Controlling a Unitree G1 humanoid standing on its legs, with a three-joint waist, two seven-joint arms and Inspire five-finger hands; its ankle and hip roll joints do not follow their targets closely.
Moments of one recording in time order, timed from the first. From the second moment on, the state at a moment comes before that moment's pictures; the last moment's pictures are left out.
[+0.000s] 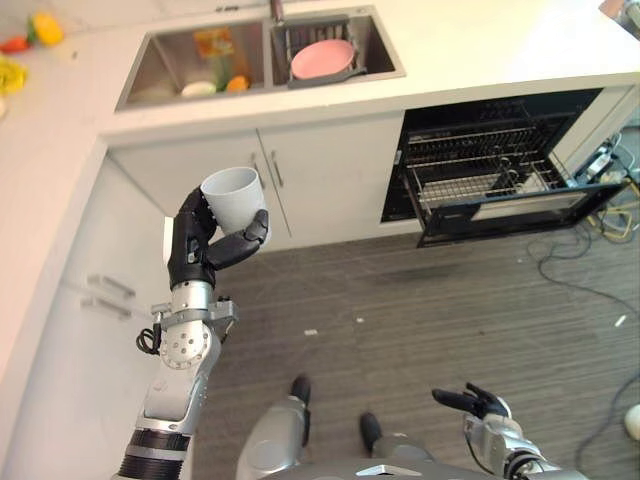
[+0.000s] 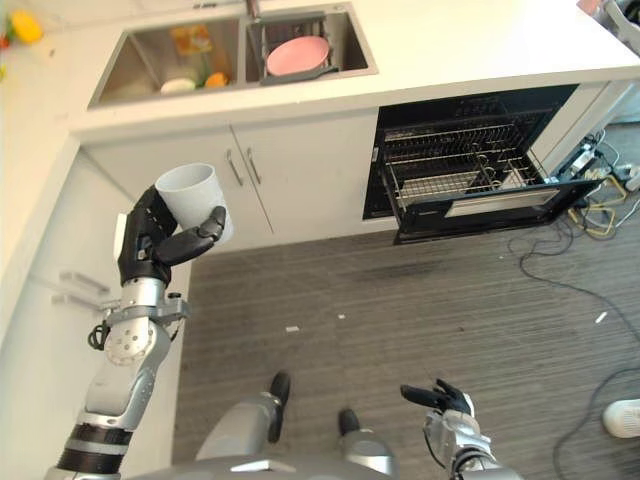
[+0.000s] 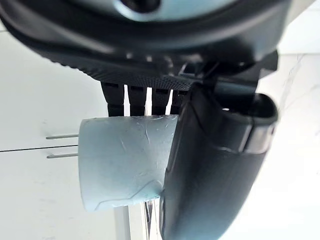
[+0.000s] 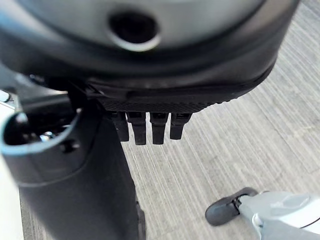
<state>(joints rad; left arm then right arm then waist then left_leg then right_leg) 0.03 0.33 -0.03 -0.15 -0.26 -0.11 0.36 -0.12 -0.30 0.04 1.26 0.39 -0.03 -0.16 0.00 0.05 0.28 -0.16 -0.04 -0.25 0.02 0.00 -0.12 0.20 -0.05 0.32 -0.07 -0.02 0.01</state>
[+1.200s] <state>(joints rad) -0.04 0.32 -0.05 -0.26 -0.03 -0.11 0.40 0.09 -0.34 -0.13 -0.07 0.14 -0.14 -0.33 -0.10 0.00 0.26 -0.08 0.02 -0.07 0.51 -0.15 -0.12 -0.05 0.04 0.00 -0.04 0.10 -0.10</state>
